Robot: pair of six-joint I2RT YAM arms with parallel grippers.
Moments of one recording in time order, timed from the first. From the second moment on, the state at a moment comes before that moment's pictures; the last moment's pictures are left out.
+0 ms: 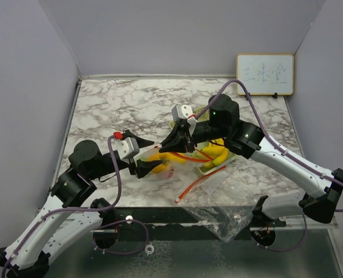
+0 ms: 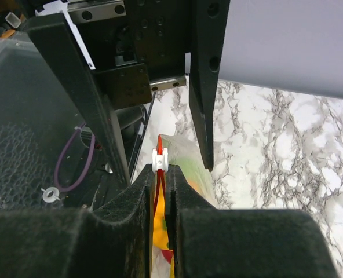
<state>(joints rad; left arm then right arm) -0.68 0.55 0.85 -0.34 0.52 0.11 0.92 1.31 1.36 -0.23 -0.80 -0.22</state>
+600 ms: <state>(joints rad) -0.68 0.60 0.87 -0.33 0.51 0.05 0.92 1.31 1.36 -0.25 -0.80 -0.25</state>
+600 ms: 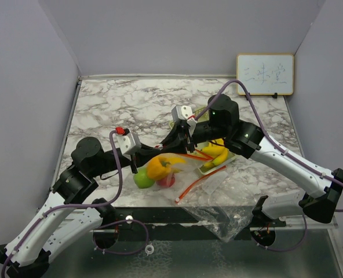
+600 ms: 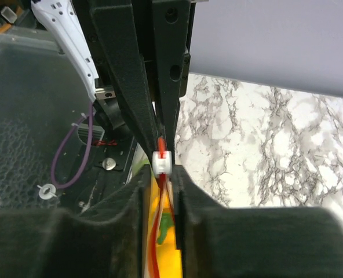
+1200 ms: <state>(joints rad) -0.68 0.61 0.87 -0.34 0.50 0.02 0.92 1.35 1.38 -0.21 -0.80 -0.23</state>
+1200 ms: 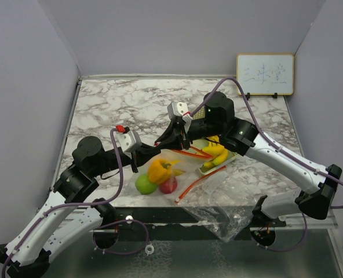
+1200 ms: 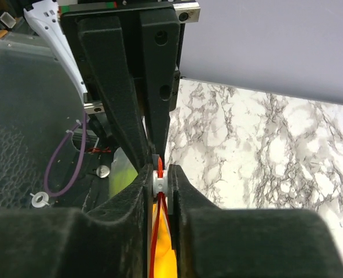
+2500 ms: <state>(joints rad) -0.69 0.44 0.93 -0.48 -0.40 0.00 0.81 1.38 1.21 -0.25 -0.42 -0.20</state>
